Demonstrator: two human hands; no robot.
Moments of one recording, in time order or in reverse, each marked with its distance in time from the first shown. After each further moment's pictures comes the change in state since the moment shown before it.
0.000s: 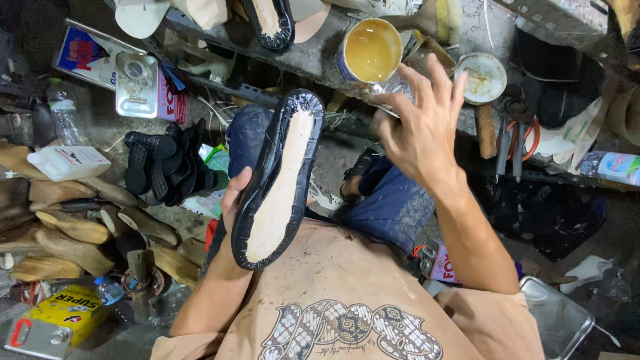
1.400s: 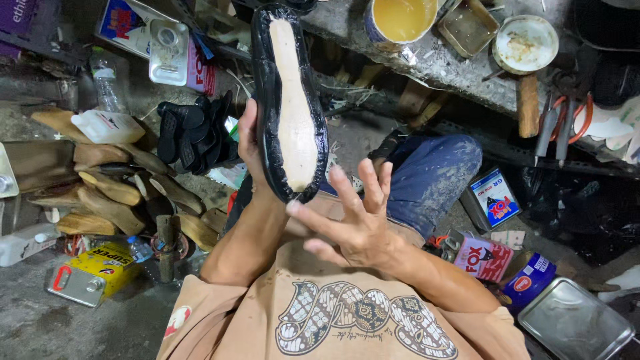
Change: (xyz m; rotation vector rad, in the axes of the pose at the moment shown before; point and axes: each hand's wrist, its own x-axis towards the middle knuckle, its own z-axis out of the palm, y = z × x) left_hand 0.047 -0.023 0.025 0.057 0.054 0.591; right_hand -0.119 -0.138 0.041 0.388 0.277 -0.246
